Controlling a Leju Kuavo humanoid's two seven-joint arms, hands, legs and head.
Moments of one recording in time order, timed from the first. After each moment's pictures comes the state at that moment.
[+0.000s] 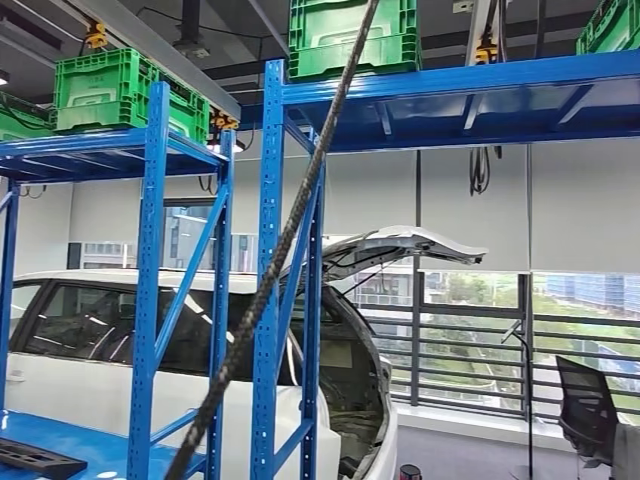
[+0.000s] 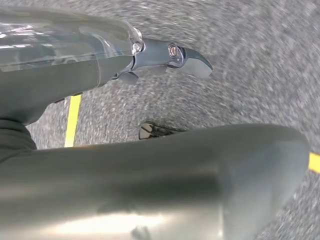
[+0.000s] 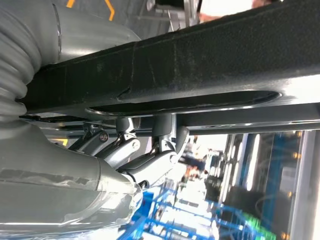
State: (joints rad) left arm -0.07 0.00 1.26 -0.23 -1.05 -0.13 -0.46; right arm -0.61 0.10 0.81 -1.47 -0.29 0.48 -0.35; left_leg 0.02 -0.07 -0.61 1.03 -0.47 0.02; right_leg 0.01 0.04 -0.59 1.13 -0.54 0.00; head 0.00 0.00
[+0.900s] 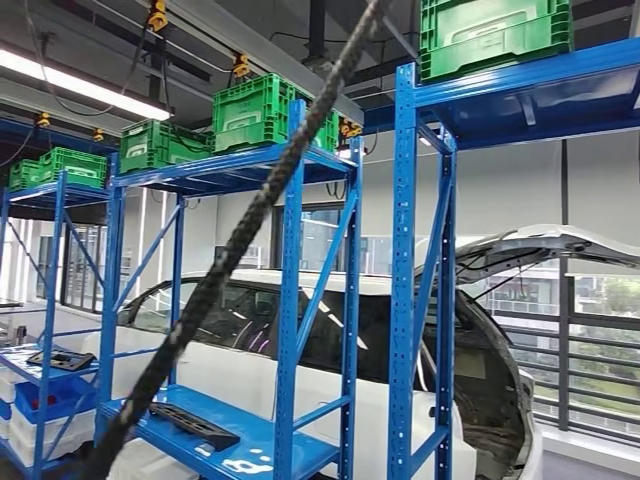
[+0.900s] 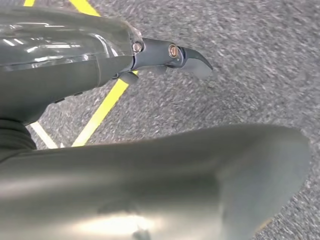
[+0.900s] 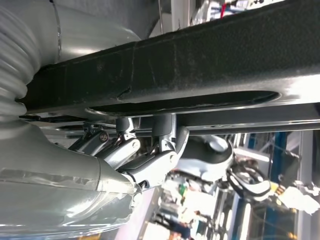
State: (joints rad) left arm -0.05 0.09 1.31 -0.23 -1.05 -0.08 -0.41; right arm -0.55 0.05 0.84 -1.50 -0.21 0.45 -0.41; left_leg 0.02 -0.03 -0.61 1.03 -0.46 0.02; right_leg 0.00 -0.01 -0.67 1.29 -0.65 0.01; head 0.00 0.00
